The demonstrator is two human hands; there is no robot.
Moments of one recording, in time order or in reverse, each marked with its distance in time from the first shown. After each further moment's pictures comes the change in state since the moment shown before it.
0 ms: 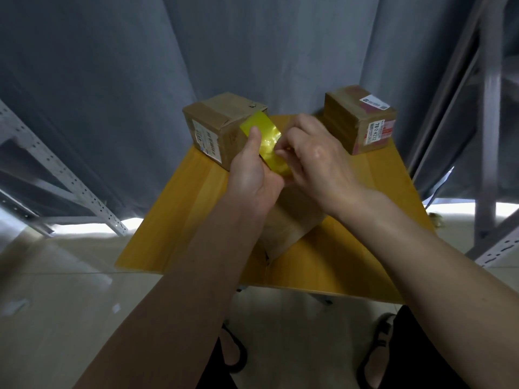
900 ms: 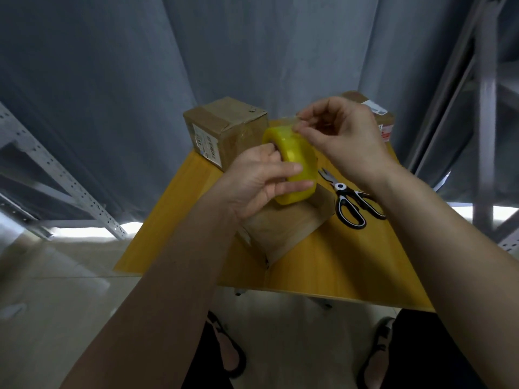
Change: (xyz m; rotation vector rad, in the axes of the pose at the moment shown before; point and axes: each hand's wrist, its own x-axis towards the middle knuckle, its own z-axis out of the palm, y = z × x) left_hand -0.016 0.018 -0.011 0.459 -0.386 -0.066; right_hand 0.018 0.015 -0.032 0.585 0.031 0.570
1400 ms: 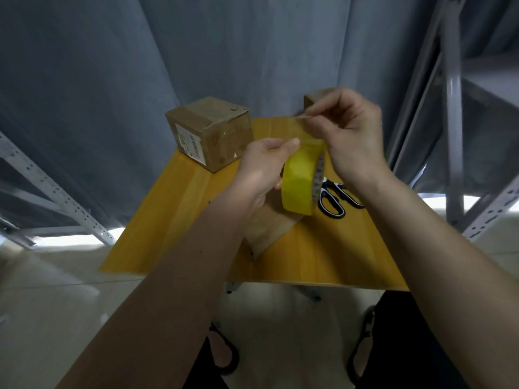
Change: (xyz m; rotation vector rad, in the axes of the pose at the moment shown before) left_hand 0.028 -0.026 0.033 0.528 0.436 0.113; right_hand -0.026 -0.005 -0.019 0.117 0.229 -0.069
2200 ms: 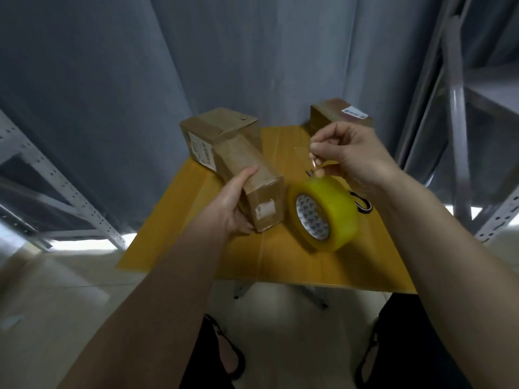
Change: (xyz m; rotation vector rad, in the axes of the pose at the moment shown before) left_hand -0.007 -0.036 -0.053 -0.231 0.018 -0.685; right_hand -0.002 0.008 -0.019 0.198 -0.256 0.415
